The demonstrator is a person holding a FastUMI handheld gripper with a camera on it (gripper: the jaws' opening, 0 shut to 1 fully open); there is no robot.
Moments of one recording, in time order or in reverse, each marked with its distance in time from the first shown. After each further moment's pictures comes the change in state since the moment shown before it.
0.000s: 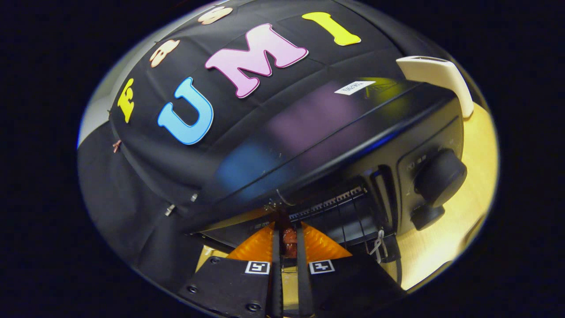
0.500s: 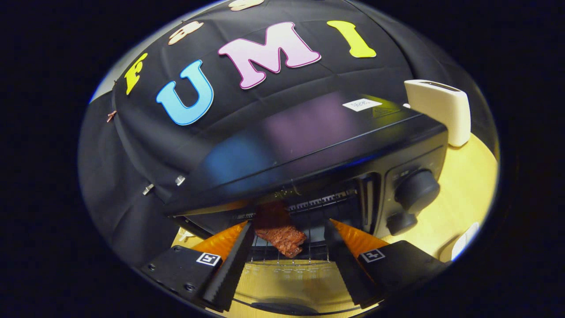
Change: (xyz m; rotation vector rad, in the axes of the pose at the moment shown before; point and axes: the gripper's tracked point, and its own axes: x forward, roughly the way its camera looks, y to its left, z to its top) arm -0.026 -0.011 -0.001 -0.150 0.017 -0.106
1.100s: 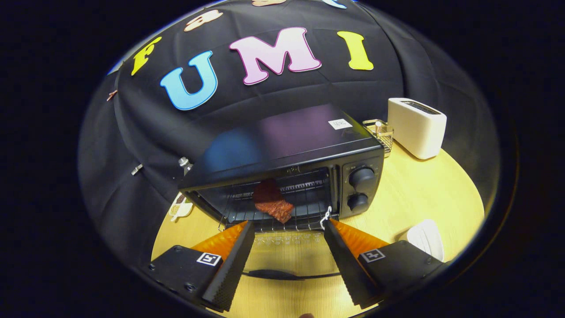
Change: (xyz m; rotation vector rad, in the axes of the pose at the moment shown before) arm -0.087 0.007 -0.013 -0.115 0.073 -0.121
